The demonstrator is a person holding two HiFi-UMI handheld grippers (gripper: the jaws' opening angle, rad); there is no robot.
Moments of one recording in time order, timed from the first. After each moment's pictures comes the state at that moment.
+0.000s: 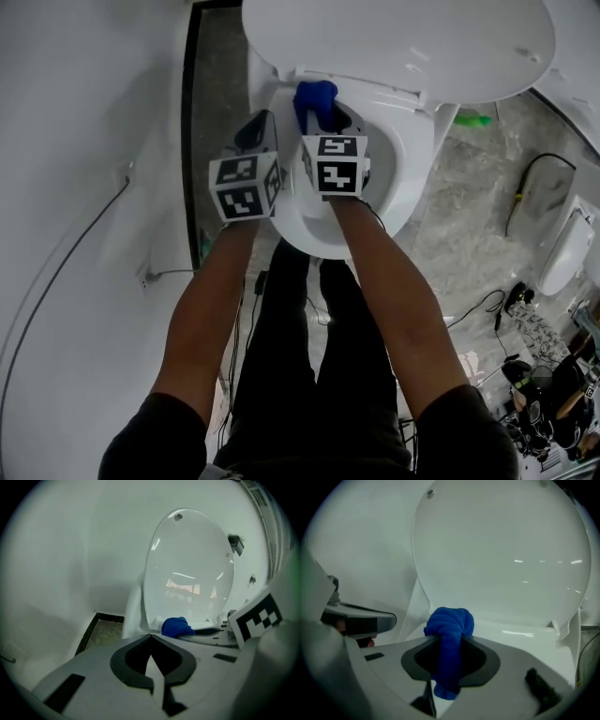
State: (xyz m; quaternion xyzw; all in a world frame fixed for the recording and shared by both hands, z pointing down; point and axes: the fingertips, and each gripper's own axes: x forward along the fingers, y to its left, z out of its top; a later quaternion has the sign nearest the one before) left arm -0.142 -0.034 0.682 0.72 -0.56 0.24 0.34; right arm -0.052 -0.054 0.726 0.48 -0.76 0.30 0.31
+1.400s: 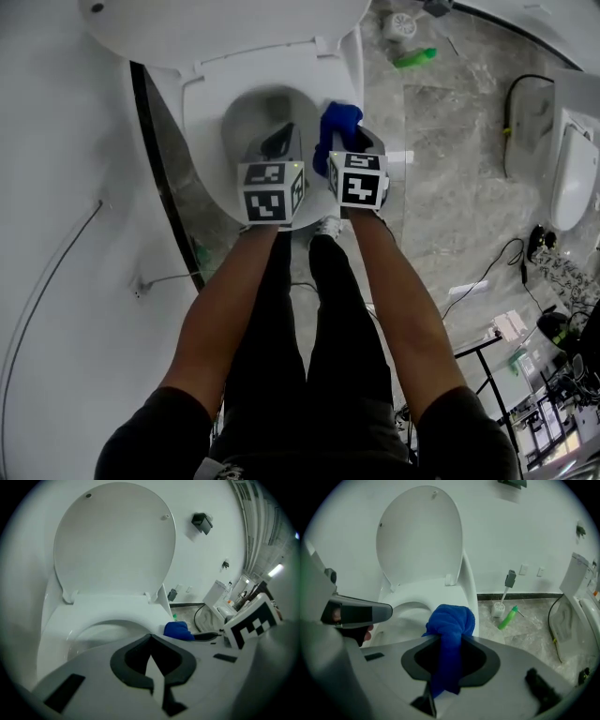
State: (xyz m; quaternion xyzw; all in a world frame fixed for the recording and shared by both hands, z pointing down) left arm 0.070 0.061 0.685 0.78 -0.42 0.29 0.36; right arm 0.170 0.086 0.741 0.57 -0.65 0.39 0.32
